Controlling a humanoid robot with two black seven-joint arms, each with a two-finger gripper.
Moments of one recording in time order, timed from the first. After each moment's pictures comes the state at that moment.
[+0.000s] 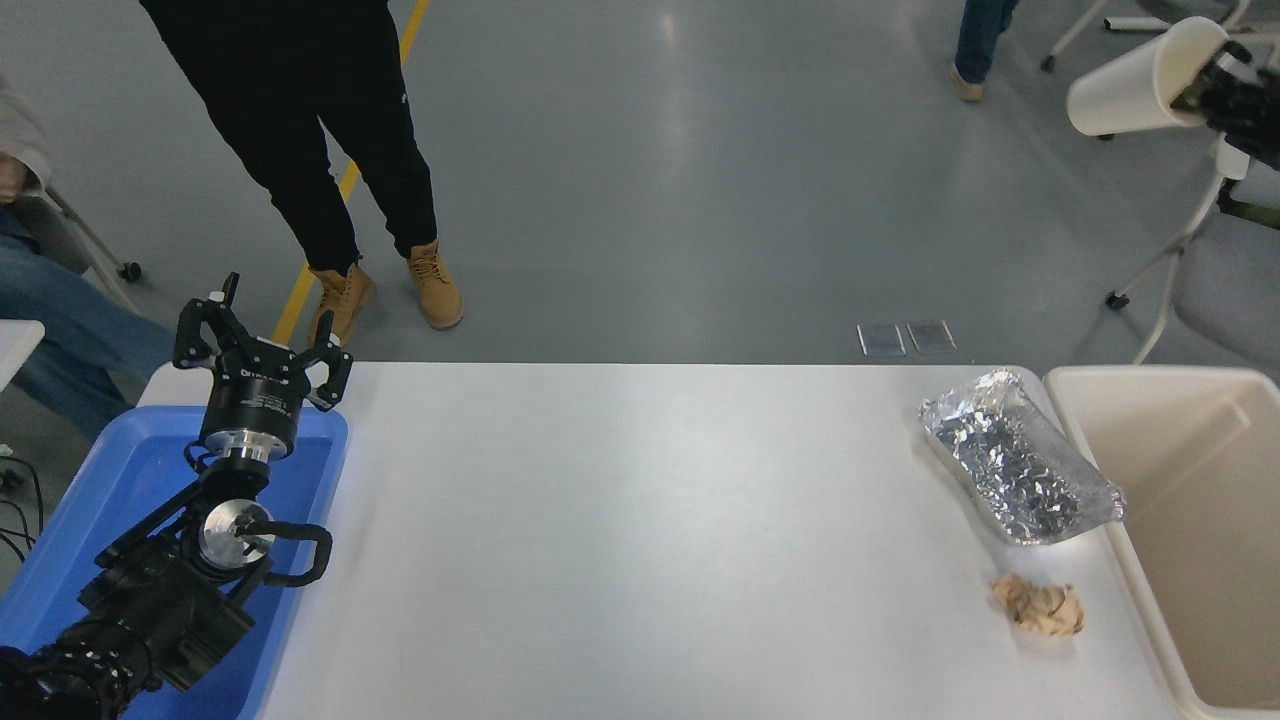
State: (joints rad) left arm -0.61 0.21 -0.90 -0.40 -0.07 -0.54 -0.54; right arm 1.47 -0.62 -1.29 0.42 0.39 0.24 0.30
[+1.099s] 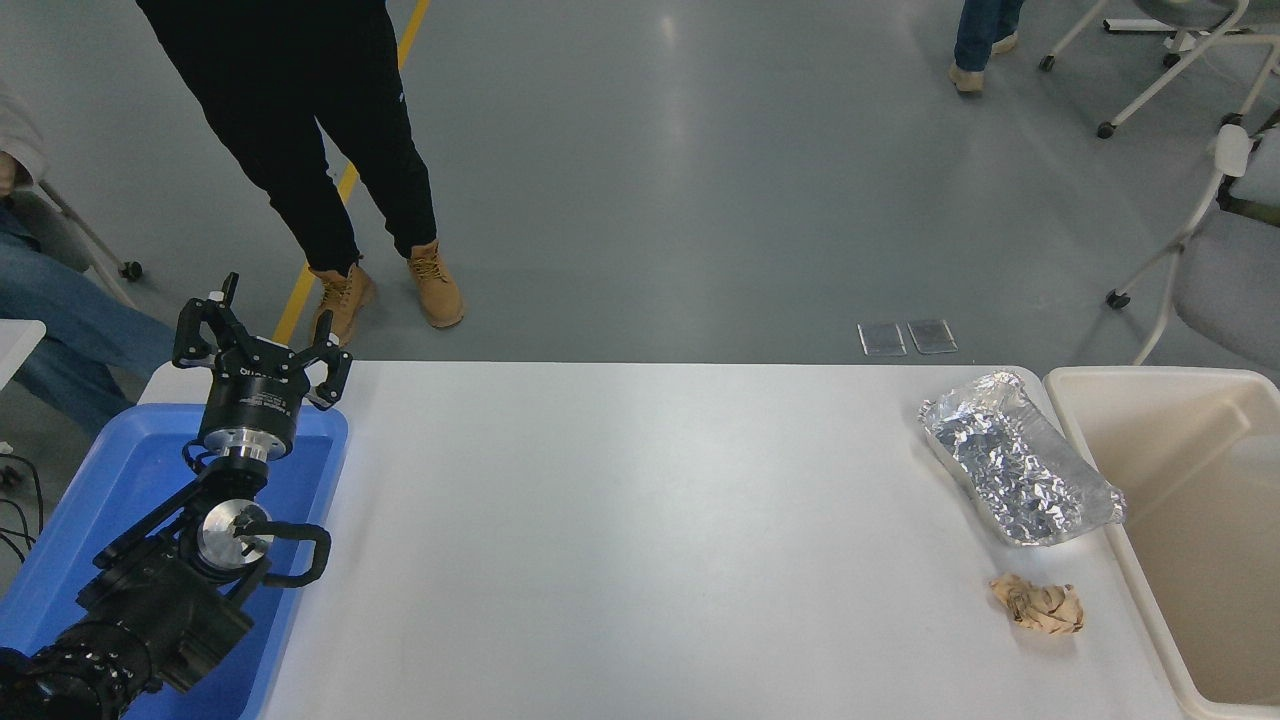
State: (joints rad) left arm -0.61 0.21 -0.90 -0.40 -0.07 -0.54 -0.54; right arm 0.68 -0.58 -0.74 0.25 0.46 0.00 0.14
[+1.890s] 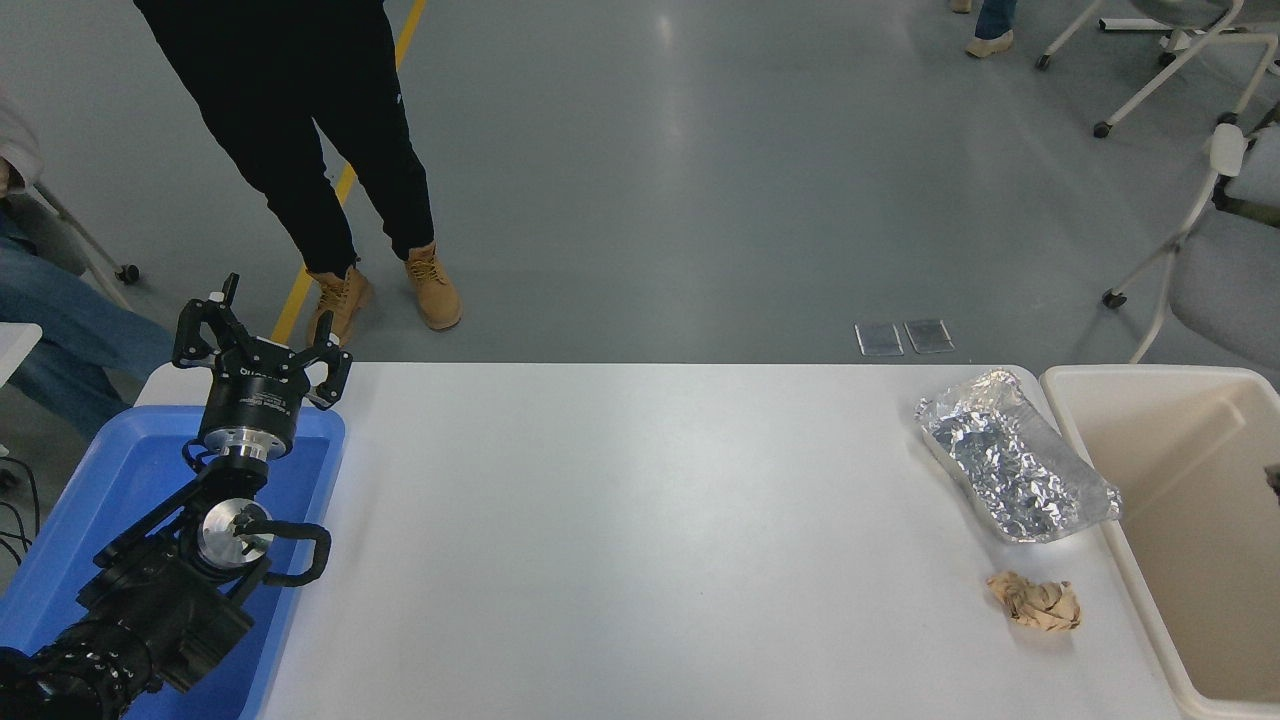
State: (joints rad) left arm -0.61 0.21 -0.90 -0.41 -0.07 -0.54 -0.54; right arm 0.84 -0.55 -0.72 0.26 0.42 -0.05 0.14
